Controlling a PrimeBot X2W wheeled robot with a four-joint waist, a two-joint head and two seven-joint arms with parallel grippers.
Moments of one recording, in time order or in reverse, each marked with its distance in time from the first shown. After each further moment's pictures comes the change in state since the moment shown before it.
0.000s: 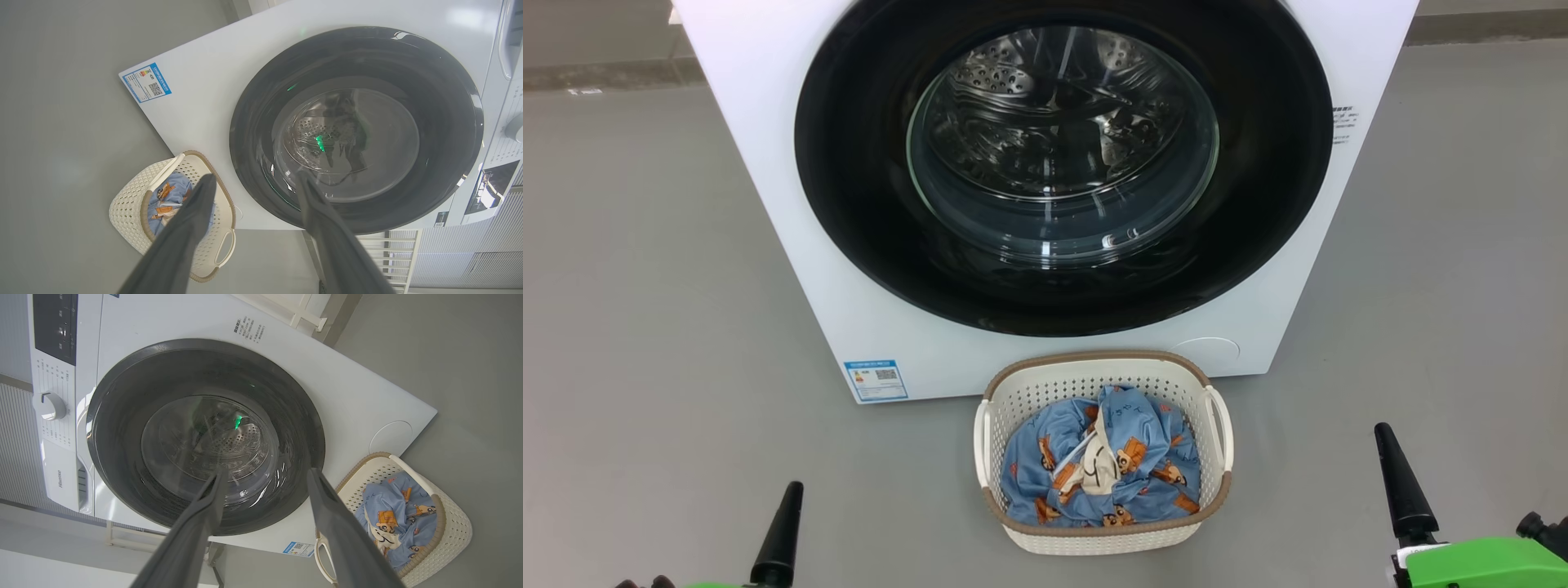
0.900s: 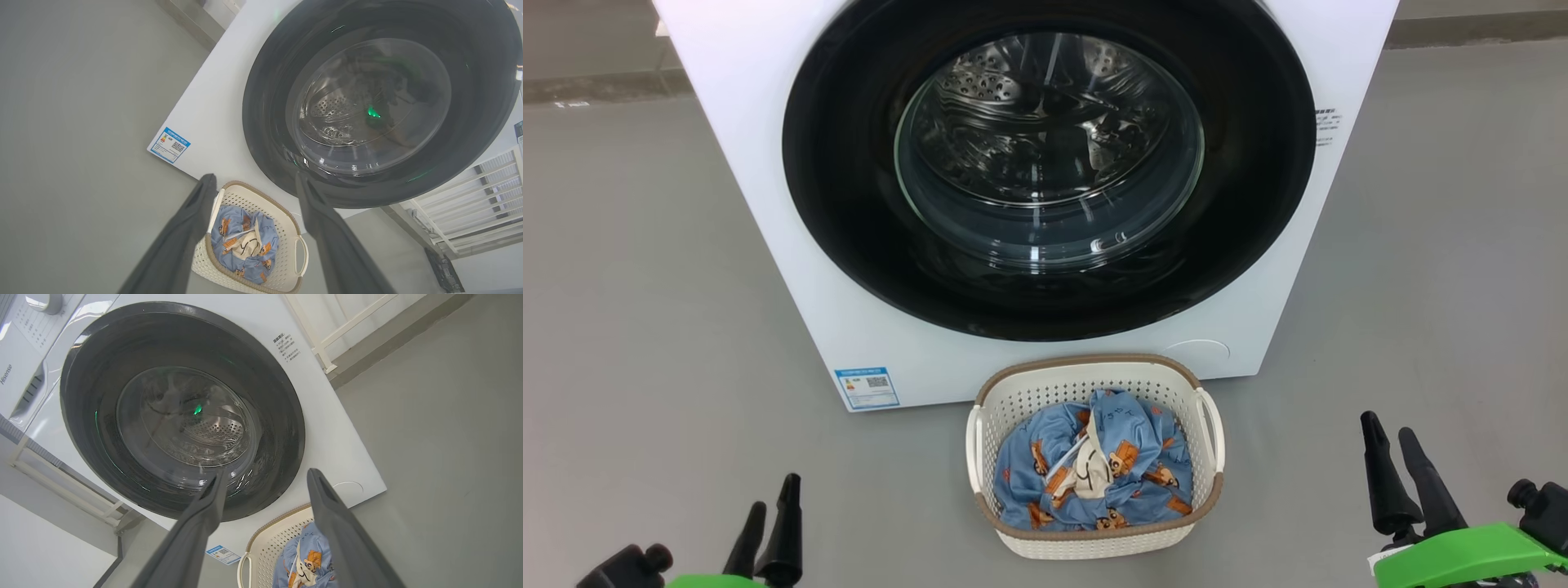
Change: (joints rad) left arm 0.000 0.040 -0.022 -0.023 0.459 -0.001 -0.077; right arm 0.005 -0.015 0.008 -0.063 -0.498 0.000 -0.077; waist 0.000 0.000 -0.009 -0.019
